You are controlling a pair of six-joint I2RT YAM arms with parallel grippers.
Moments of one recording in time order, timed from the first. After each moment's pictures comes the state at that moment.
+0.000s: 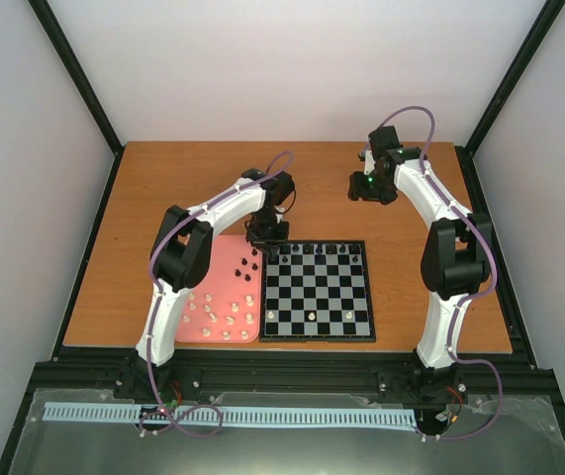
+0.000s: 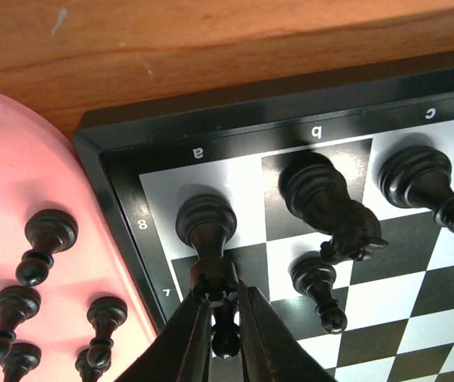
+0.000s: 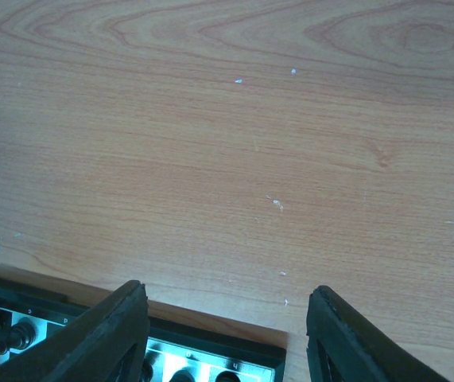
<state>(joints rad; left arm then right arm) -0.59 2.24 1.88 -1.25 0.19 -0.48 0.20 1.98 1.74 -0.90 -0.17 0.16</state>
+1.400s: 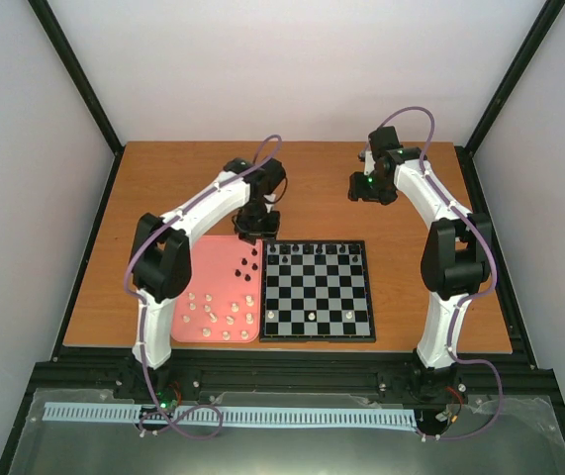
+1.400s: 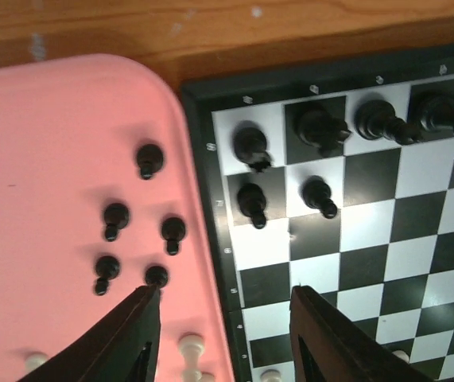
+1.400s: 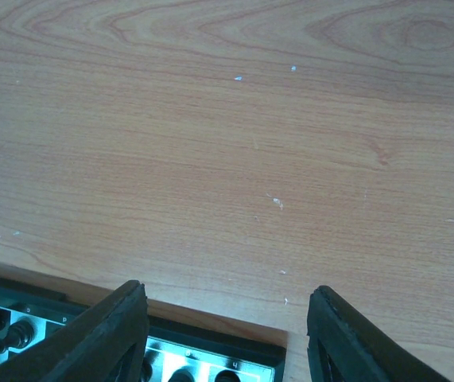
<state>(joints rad) -0.57 2.07 1.84 -1.30 0.10 -0.47 0.20 1.98 1.73 -0.90 -0.17 0.16</state>
